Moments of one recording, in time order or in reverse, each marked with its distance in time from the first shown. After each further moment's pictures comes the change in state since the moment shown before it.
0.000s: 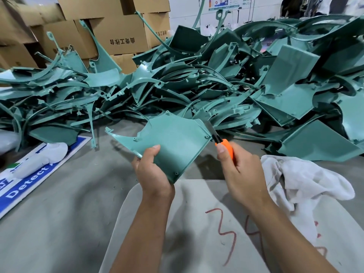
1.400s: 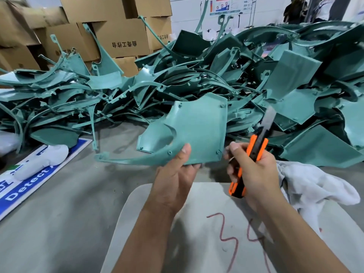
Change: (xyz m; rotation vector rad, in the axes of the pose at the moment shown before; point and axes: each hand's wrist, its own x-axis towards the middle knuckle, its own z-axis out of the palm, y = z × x) left_hand -0.014 -0.006 0.007 -0.150 -0.430 -0.557; right_hand 0.012 0.003 -0.003 0.791 0.062 0.317
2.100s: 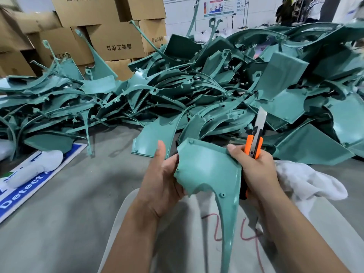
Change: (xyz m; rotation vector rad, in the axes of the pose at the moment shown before) left_hand 0.003 0.018 -0.020 0.357 -0.121 -0.258; right_hand 0.010 -0.010 -0.016 -0.216 0.139 0.117
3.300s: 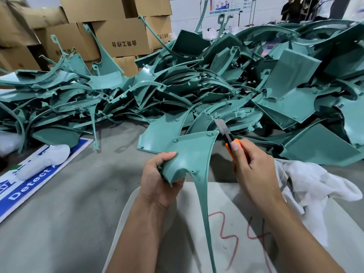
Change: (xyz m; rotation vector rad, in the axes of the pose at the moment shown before) left_hand -0.007 0.011 0.004 -0.343 0.319 0.108; right_hand -0.007 0.010 0.005 -0.536 -0.074 -0.515
